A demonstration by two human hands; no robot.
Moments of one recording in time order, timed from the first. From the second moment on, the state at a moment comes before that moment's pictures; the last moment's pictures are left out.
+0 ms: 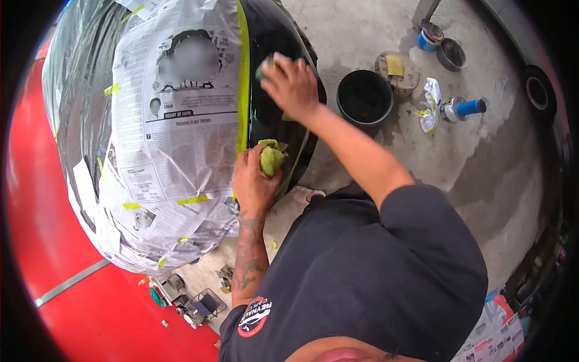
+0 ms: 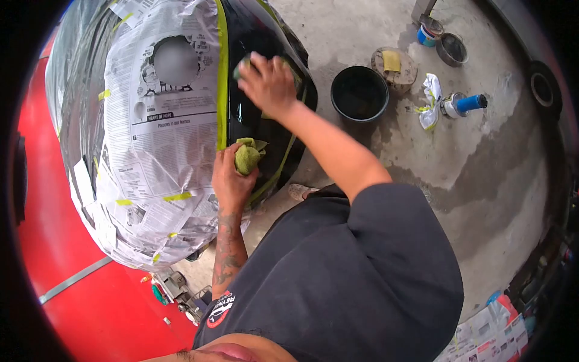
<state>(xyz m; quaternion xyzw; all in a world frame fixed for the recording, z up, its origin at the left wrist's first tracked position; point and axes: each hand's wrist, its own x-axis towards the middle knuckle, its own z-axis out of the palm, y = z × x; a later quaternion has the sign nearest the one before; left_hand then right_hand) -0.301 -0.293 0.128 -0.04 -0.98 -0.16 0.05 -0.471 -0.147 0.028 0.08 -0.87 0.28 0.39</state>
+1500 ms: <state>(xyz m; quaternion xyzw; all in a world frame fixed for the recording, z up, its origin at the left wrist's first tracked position) -0.382 -0.268 0.187 -0.08 -0.94 -0.32 0.10 -0.443 -0.149 -0.002 0.02 -0.82 0.47 0.32</state>
